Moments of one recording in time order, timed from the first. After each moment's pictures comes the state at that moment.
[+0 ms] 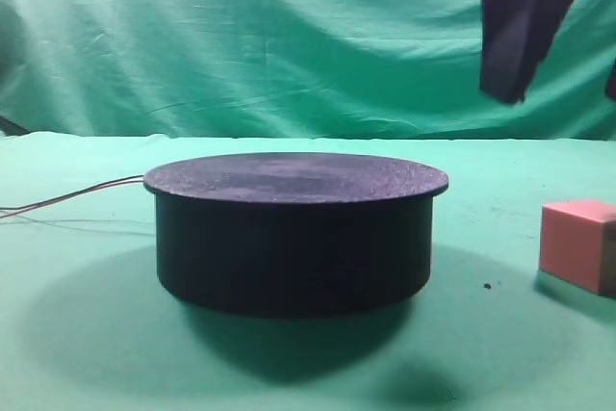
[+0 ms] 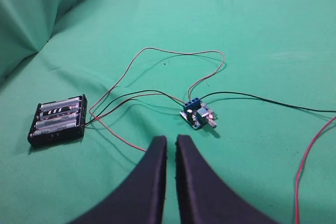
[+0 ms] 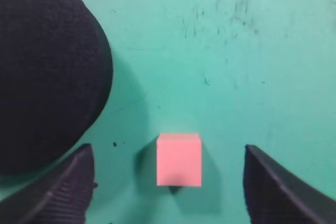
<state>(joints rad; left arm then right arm) 0.03 -0.02 0.03 0.22 0.37 -0.08 0.69 1.05 -0.79 -0.07 0.88 0.37</state>
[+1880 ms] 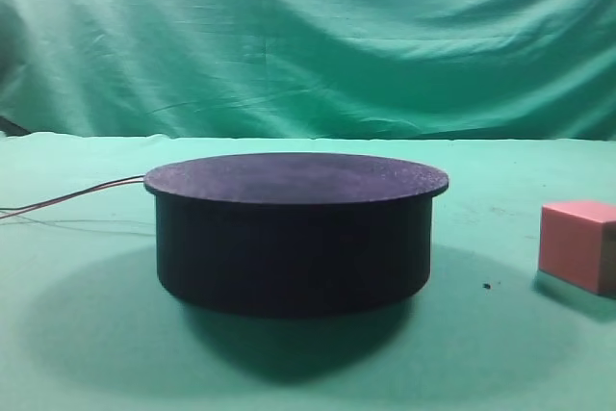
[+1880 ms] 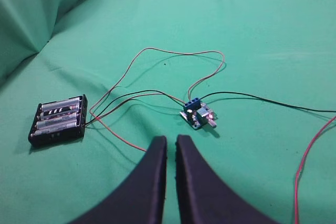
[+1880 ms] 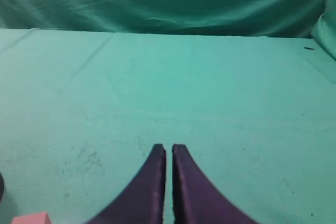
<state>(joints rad) 0.03 -0.02 0.03 0.22 0.37 -0.08 0.15 0.01 0.02 -0.06 0.30 0.07</state>
